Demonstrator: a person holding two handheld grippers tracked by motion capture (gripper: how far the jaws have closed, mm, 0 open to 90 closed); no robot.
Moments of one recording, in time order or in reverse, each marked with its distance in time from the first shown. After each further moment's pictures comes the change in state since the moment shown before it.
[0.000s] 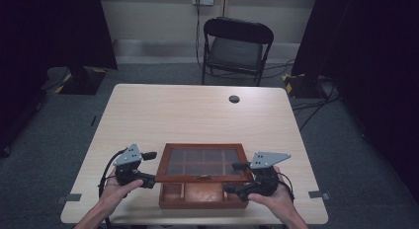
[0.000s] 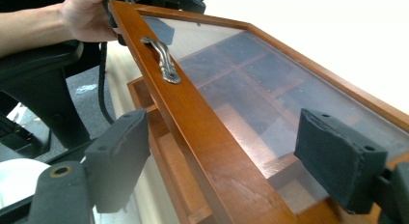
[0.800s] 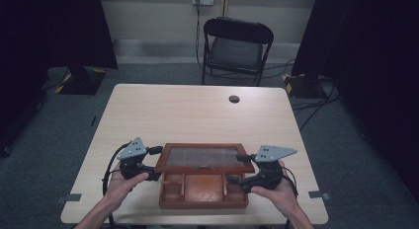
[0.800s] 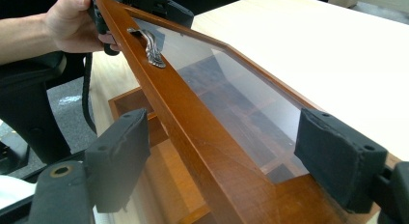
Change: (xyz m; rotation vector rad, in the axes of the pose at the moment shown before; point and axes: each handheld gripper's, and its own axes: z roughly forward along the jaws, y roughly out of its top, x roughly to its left) left arm -0.003 0.022 0.007 -0.044 0.003 0.001; right arm -0.011 0.010 -0.009 -0.055 -0.052 -0.023
